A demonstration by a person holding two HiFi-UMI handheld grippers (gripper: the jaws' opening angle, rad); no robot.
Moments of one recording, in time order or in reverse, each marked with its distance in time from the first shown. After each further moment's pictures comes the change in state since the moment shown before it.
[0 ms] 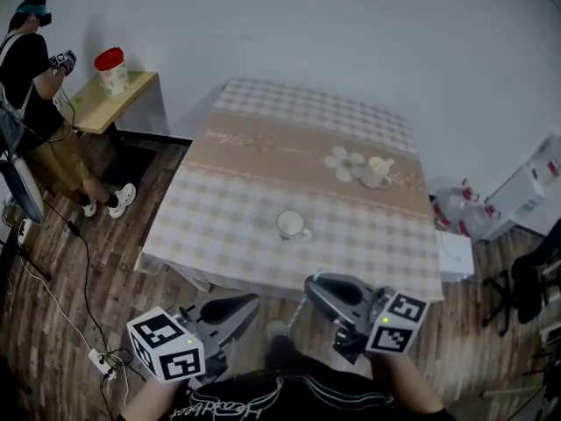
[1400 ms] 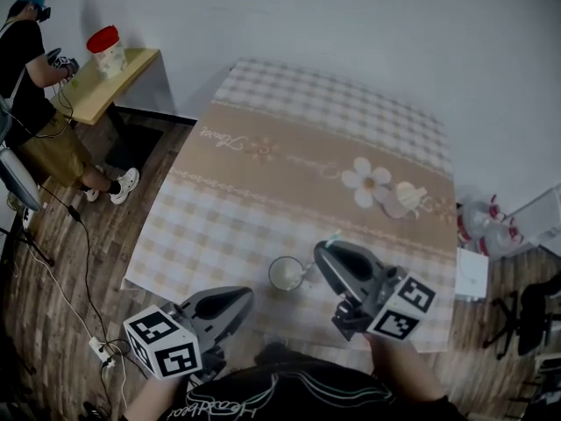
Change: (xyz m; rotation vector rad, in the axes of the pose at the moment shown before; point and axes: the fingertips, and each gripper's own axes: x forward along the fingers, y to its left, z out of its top) left arm 0.087 0.116 0.029 -0.128 -0.014 0.151; right arm 0.059 -0.157 0.078 -0.053 -0.127 0.045
